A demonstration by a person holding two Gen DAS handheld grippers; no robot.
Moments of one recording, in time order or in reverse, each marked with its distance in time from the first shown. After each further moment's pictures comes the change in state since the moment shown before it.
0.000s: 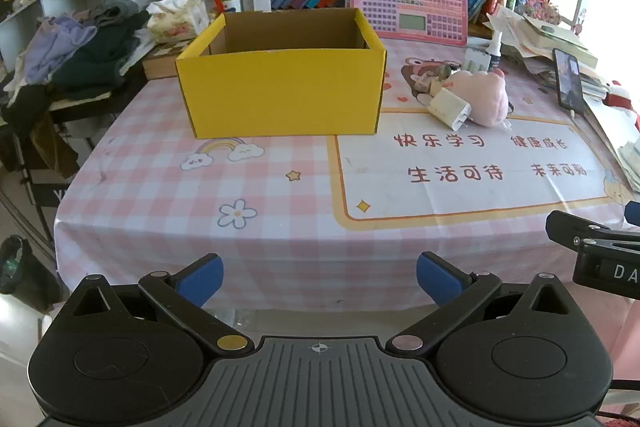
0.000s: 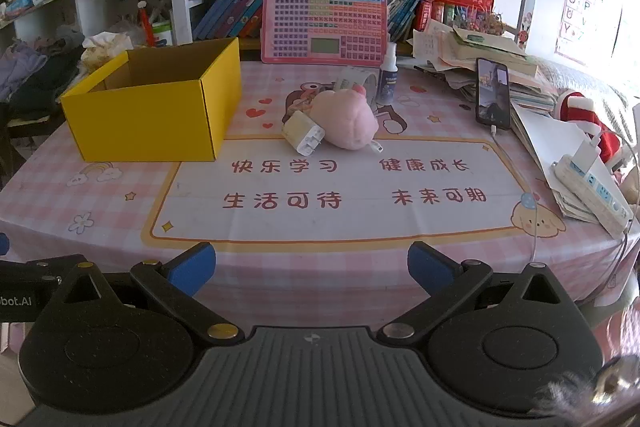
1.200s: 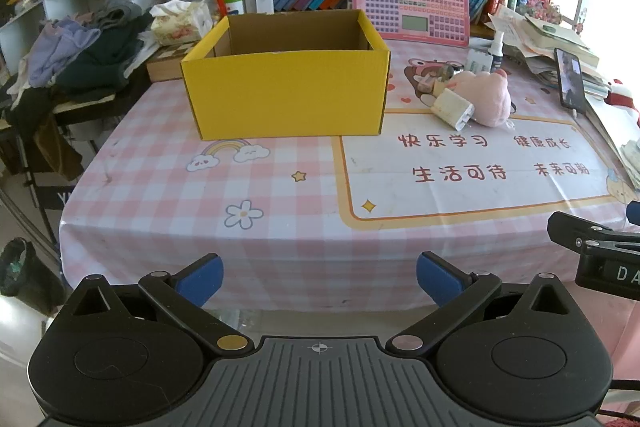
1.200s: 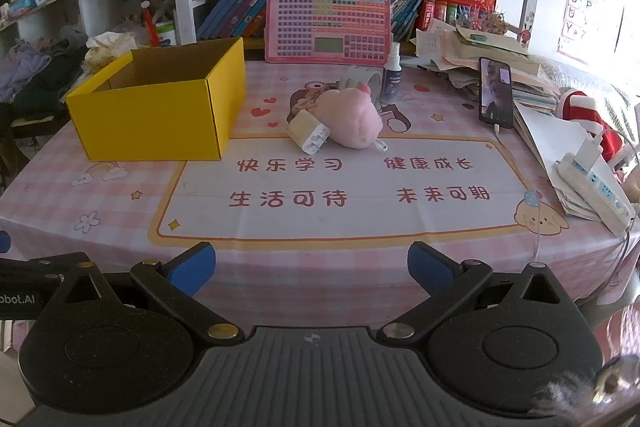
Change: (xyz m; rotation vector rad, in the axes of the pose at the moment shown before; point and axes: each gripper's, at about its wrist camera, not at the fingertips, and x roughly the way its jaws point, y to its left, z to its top) left arm -0.003 0.003 -0.002 0.008 -0.006 0.010; right arm 0.000 0.005 -0.003 0.001 0.004 0.006
